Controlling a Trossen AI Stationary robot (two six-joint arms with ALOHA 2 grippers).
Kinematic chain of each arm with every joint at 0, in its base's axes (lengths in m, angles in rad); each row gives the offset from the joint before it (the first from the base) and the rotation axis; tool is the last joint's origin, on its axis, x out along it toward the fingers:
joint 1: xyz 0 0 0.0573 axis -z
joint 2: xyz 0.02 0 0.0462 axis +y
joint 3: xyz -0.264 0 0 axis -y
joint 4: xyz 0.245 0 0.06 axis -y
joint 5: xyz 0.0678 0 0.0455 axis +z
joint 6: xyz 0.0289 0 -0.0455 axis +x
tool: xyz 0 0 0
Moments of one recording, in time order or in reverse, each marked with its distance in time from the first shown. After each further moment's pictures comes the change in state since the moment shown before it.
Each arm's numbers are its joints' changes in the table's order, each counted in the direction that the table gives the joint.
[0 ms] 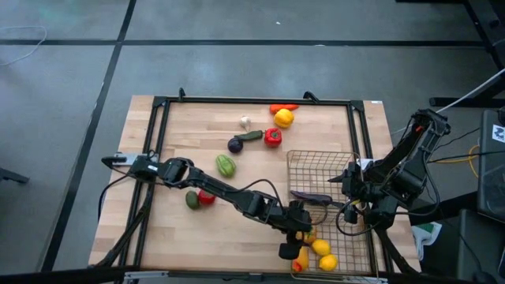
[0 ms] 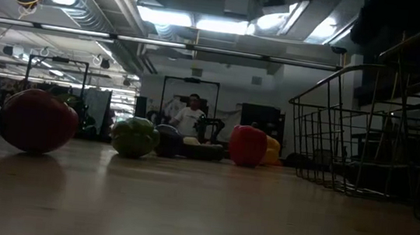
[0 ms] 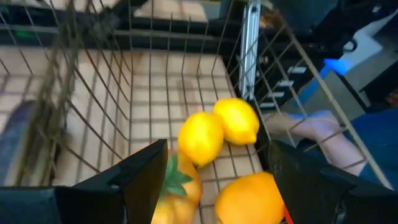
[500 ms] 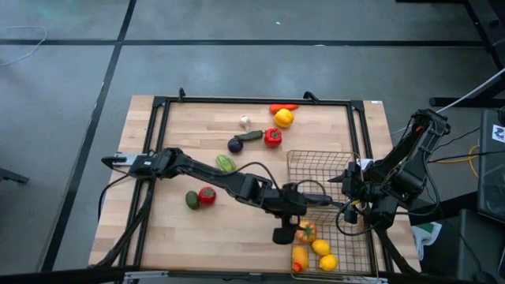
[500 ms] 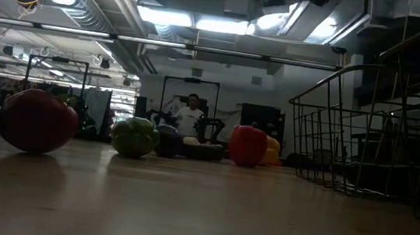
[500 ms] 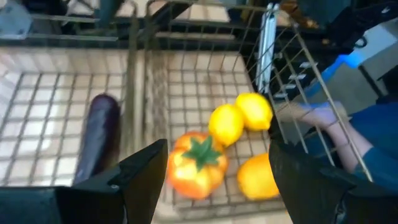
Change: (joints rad) left arm -0.053 -0.151 0.000 -0.251 -0.002 0.031; right arm 0.000 0.000 0.000 0.001 0.000 0.000
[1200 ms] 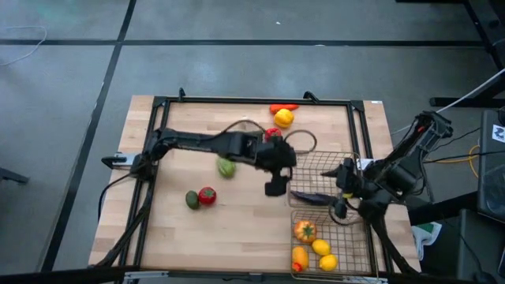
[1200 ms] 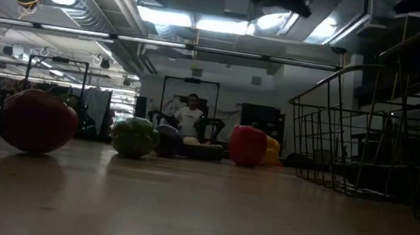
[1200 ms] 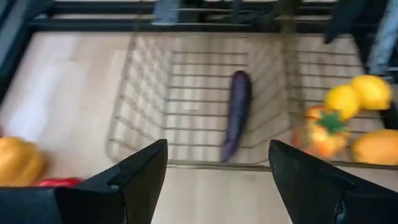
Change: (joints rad) left arm -0.207 -0.169 0.000 -0.314 0.103 0.152; right arm 0.133 0.001 0.000 0.145 -0.060 -0.085
